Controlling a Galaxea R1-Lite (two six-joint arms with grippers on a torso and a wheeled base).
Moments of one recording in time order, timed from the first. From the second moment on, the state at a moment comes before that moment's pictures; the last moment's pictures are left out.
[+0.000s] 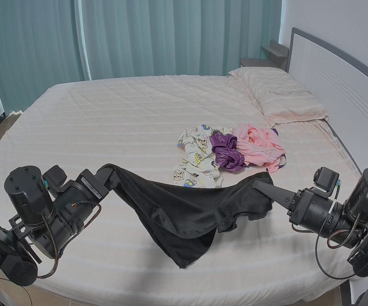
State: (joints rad) left arm -0.51 1.64 -0.31 -1.28 0.22 -0.82; right arm 0.58 1.71 -0.23 -1.55 0.27 0.71
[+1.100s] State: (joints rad) left arm -0.51 1.64 -0.29 -1.28 0.22 -0.78; right arm 0.62 1.72 -0.22 -1.55 0.27 0.72
